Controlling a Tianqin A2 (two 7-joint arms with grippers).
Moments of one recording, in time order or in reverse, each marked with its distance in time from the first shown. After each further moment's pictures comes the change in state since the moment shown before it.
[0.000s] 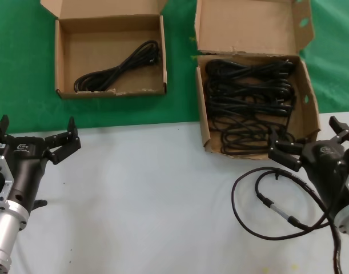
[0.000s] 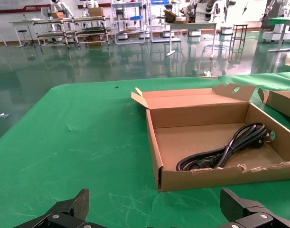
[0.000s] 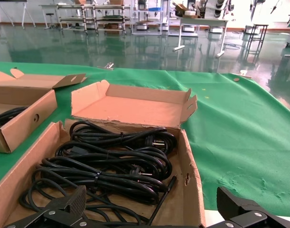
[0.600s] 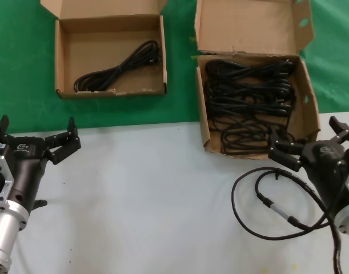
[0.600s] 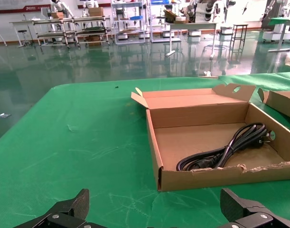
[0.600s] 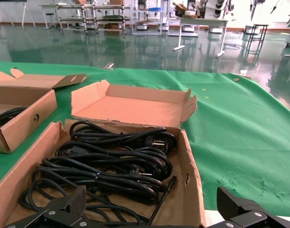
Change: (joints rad) left arm 0.000 0.000 0.000 0.000 0.000 0.000 0.000; right arm 0.000 0.000 0.000 0.000 0.000 0.000 0.000
